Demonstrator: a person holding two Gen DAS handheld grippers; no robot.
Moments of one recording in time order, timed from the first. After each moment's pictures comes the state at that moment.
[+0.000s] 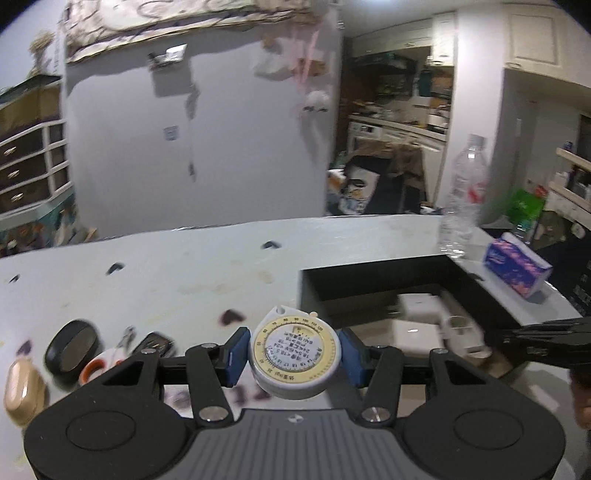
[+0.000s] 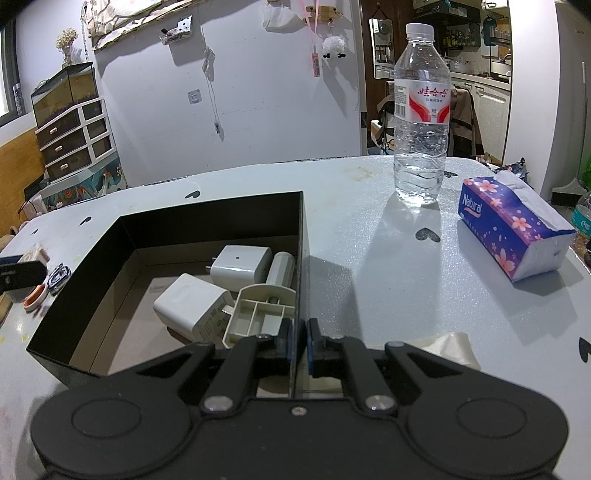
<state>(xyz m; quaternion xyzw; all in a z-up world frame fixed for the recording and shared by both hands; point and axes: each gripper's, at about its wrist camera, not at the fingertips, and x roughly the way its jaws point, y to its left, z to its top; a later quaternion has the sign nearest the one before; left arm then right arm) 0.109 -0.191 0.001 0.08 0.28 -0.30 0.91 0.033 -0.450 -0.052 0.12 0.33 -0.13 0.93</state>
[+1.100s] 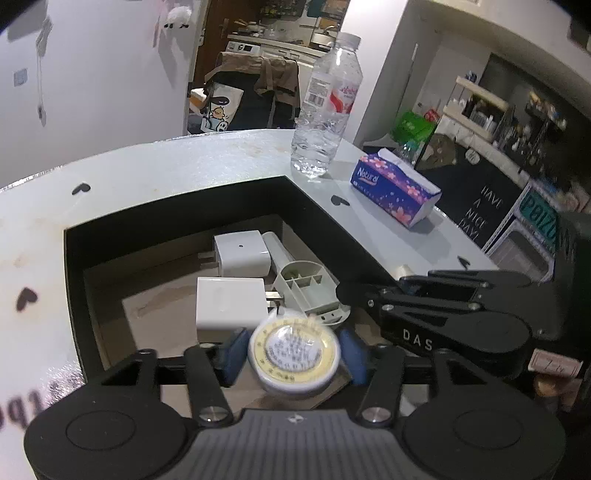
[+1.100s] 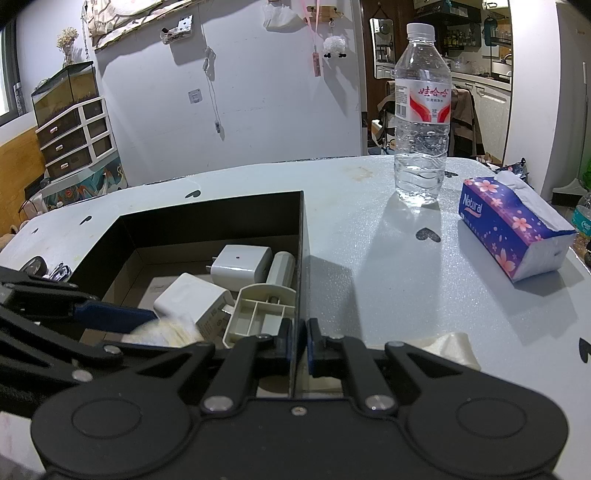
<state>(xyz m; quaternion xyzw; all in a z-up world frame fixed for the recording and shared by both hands) 0.110 -0.297 -0.034 0.10 0.40 -0.48 0.78 0.033 -0.450 -0.052 0.12 0.33 -0.13 0.93</state>
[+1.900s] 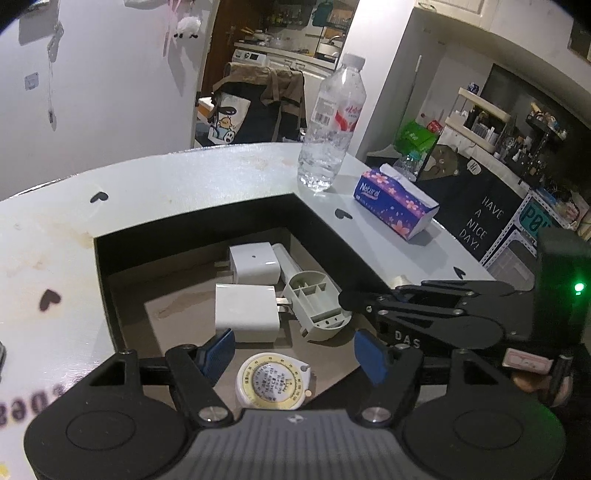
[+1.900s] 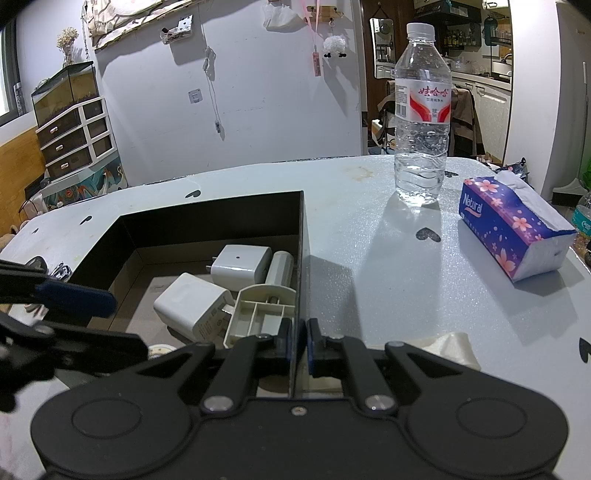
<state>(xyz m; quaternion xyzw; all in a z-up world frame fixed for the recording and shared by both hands) 0.106 -0.278 -0.012 0.09 0.39 -0.47 0.78 0.033 -0.450 -0.052 0.12 0.33 -0.13 0.93</state>
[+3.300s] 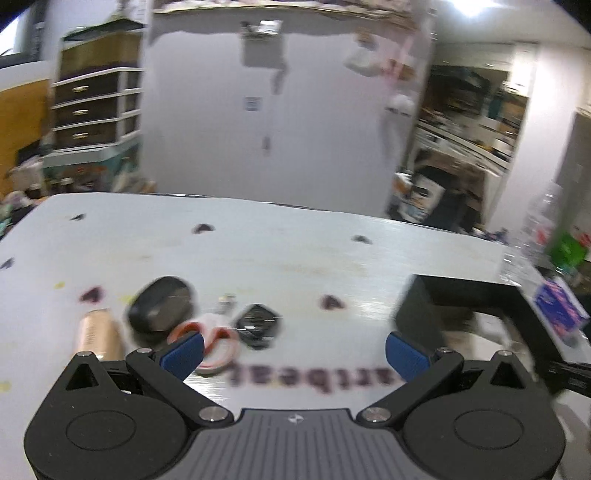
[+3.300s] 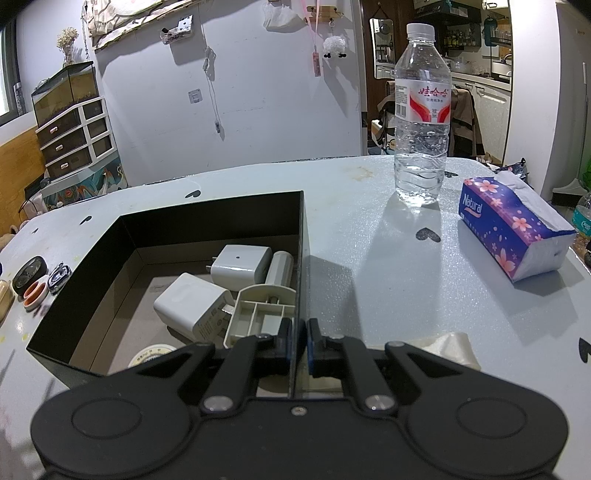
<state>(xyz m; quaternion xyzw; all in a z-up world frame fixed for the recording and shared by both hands) 0.150 -0.096 0.003 0.00 0.33 -0.20 0.92 0.033 -0.450 -0.052 0.12 0.33 -0.13 0.93</state>
